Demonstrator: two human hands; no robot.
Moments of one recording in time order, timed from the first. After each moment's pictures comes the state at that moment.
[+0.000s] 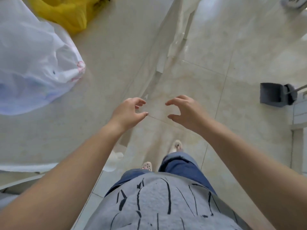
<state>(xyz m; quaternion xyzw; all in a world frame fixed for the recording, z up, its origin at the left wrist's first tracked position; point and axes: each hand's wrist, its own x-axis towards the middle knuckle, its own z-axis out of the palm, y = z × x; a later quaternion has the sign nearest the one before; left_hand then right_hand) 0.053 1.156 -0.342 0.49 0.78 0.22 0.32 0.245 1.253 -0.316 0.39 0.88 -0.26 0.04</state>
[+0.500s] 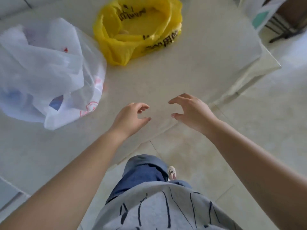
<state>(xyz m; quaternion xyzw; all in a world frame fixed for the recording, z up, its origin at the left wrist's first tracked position) -0.039 1.338 -0.330 0.26 0.88 0.32 0.21 0.055 1.531 -0.293 0.14 0.96 -0.21 0.10</state>
